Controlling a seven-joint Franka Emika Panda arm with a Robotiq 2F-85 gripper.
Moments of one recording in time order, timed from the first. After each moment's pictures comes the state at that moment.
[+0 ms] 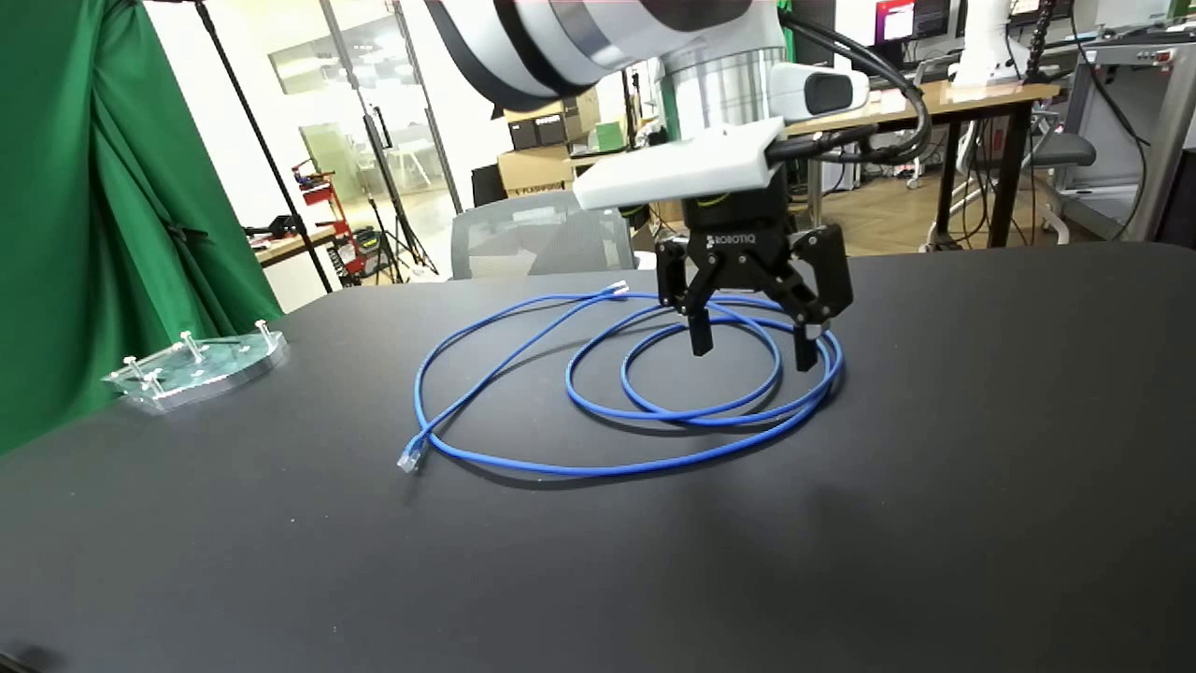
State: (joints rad) arm -0.13 0.59 -0.18 -2.00 0.00 2.52 0.04
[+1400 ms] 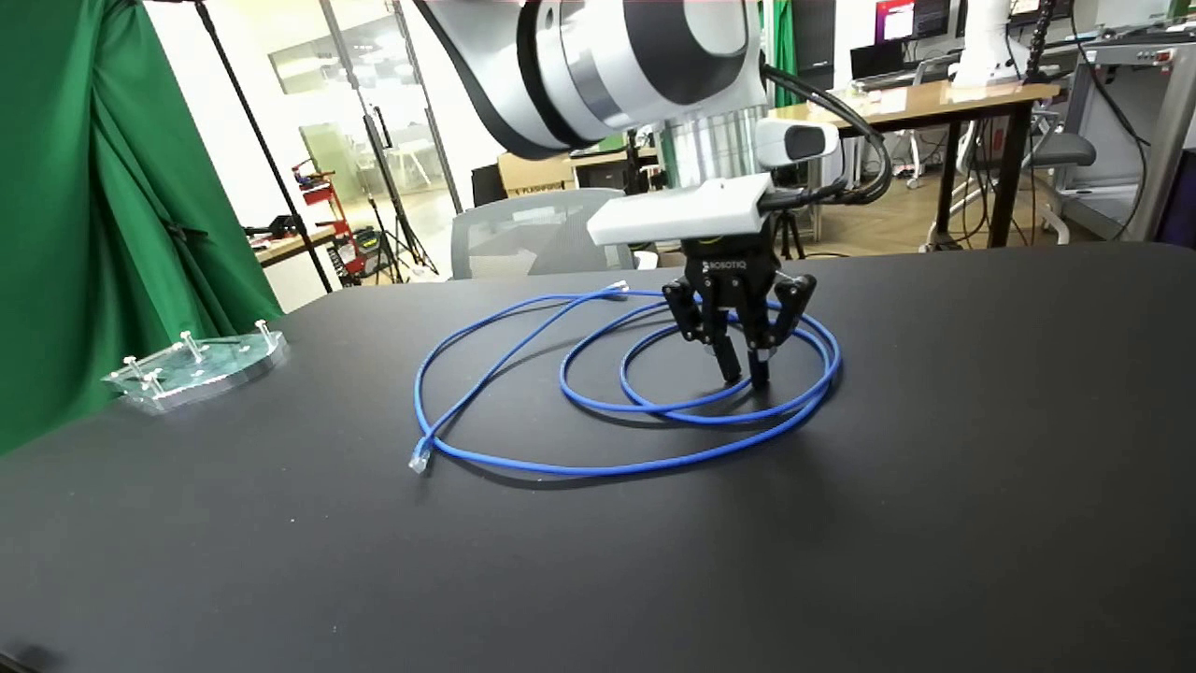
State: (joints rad) arm -0.11 0.72 -0.15 -1.86 0.00 2.54 0.04
